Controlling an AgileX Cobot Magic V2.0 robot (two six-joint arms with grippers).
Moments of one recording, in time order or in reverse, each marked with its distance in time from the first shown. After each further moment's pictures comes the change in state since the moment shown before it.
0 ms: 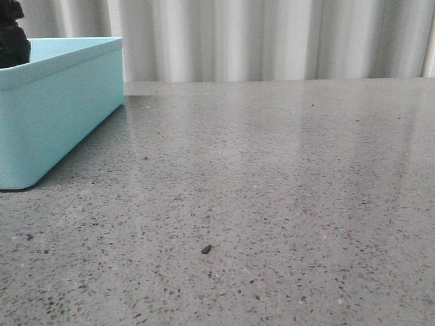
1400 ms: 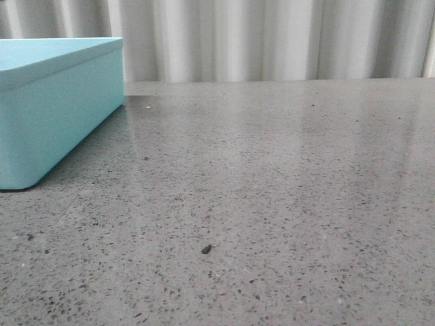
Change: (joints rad) left arm 0.000 -0.205 -0.155 -0.025 0.076 -0.047; right arm 0.000 -0.061 0.062 -0.012 -0.094 0.000
